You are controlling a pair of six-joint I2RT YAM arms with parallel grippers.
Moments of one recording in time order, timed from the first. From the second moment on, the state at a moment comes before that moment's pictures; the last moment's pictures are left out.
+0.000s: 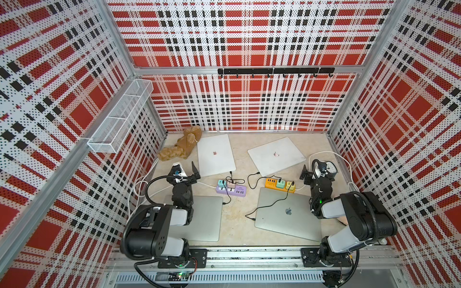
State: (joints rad) left arm -0.10 1.37 0.21 1.26 -0.38 -0.04; right arm 0.07 1.56 0.27 1.18 0.29 0.03
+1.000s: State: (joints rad) left arm -0.19 1.18 0.90 -0.36 -0.13 -0.39; right arm 0.50 0.97 0.65 0.17 0.17 -0.12
